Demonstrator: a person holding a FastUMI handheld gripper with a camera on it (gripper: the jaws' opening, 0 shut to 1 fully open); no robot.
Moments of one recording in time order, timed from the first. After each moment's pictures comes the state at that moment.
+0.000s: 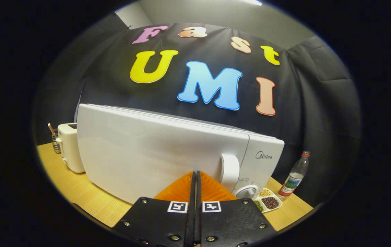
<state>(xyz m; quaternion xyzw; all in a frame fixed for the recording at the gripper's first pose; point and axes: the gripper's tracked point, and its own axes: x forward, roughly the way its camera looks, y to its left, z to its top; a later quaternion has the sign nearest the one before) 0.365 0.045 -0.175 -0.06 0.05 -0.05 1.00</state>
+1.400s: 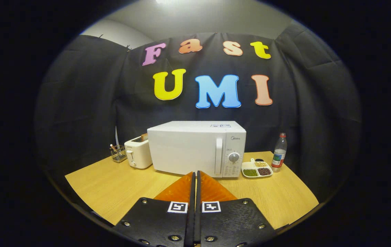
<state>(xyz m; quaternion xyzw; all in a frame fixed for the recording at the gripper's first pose) 0.075 0.060 -0.092 0.03 0.08 0.06 0.99</state>
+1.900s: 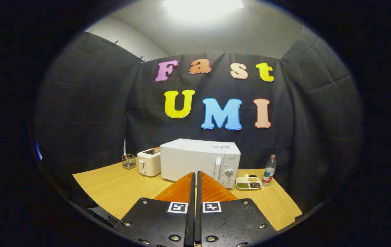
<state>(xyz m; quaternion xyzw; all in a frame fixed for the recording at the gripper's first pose) -0.012 0.064 -0.026 0.00 0.01 0.07 1.00</state>
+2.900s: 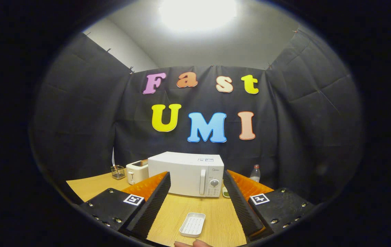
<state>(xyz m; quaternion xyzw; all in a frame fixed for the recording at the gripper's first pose) -0.025 0.033 -0.001 0.01 -0.04 0.01 1.00</state>
